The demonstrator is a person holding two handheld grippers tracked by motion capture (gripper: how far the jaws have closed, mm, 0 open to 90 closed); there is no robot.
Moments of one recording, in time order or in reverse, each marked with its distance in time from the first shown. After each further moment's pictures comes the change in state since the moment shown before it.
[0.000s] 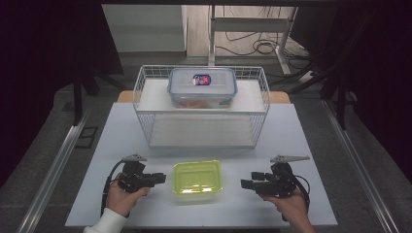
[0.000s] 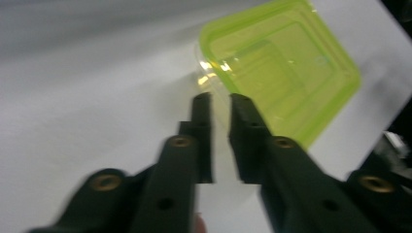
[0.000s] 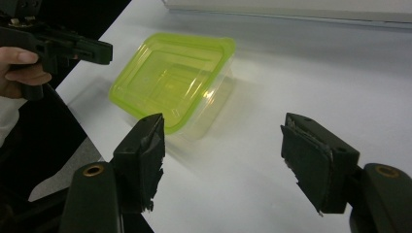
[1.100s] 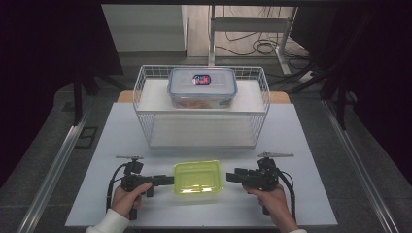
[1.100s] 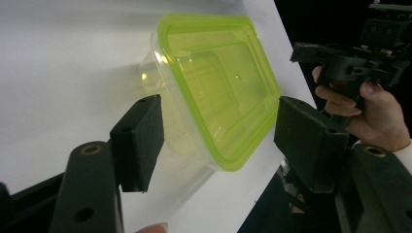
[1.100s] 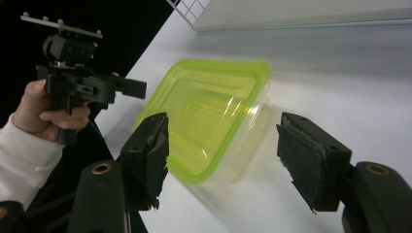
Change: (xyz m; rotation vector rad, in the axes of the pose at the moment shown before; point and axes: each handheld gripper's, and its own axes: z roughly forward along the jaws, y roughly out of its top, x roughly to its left) left arm 0.017 -0.006 0.017 -0.038 -0.294 -0.265; right arm -0.007 0.006 0.046 -0.064 0.156 0.110
